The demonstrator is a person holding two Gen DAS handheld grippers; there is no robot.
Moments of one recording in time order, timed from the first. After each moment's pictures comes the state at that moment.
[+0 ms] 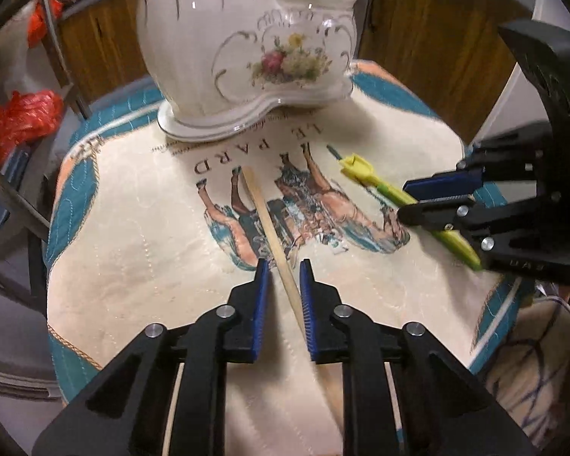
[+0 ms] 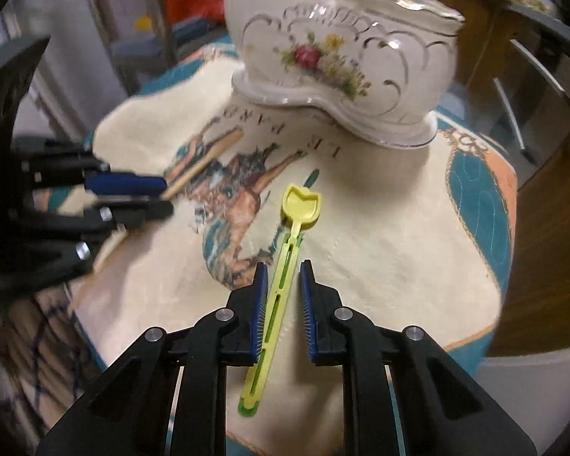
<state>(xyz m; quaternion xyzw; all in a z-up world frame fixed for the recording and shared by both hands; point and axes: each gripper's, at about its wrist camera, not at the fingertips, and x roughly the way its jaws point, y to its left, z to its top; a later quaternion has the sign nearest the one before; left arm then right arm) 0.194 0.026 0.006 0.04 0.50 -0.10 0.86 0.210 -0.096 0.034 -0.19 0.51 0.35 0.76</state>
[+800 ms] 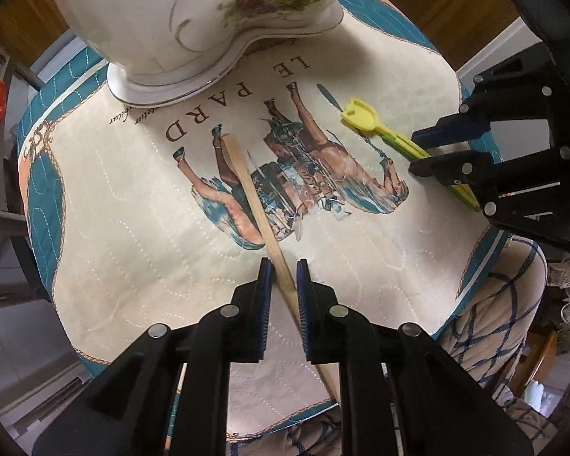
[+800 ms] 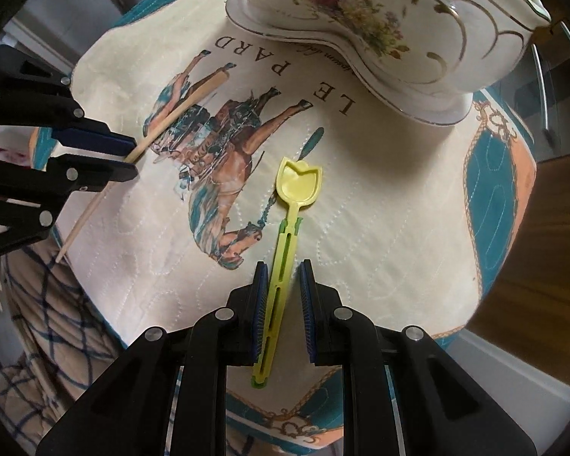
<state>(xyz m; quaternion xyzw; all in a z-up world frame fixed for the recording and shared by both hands) 0.246 0.039 0.011 0.07 0.66 -0.16 0.73 0.244 -0.054 0.030 -0.28 0.64 0.32 0.64</state>
